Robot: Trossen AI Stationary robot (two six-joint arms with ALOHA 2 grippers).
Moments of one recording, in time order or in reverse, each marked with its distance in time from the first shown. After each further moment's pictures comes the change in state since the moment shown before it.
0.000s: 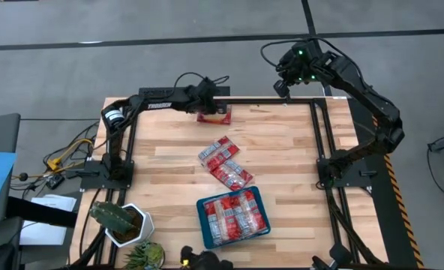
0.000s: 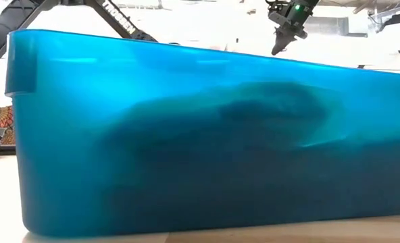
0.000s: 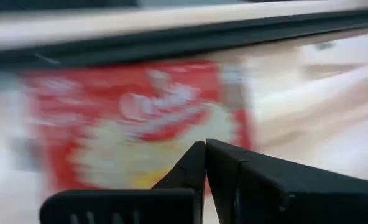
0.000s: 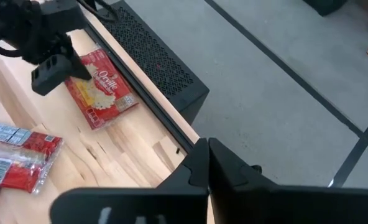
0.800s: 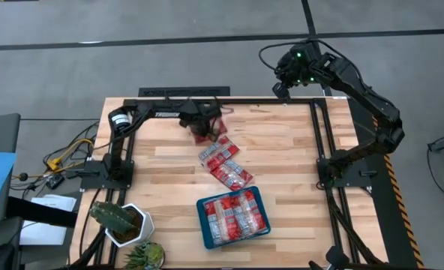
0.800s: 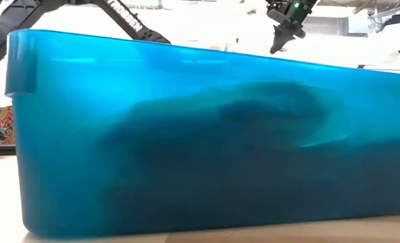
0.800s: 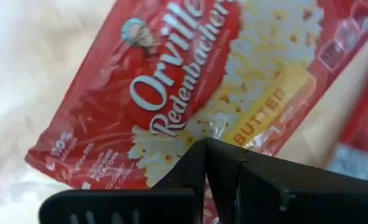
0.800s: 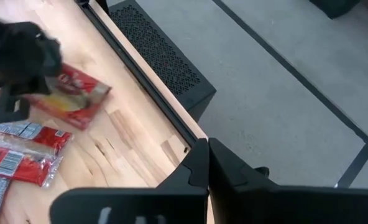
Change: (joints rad) left arm -0.145 0.051 0.009 -0.537 -0.023 0.184; right arm 0.035 -0.002 0.000 -0.009 -0.002 0.002
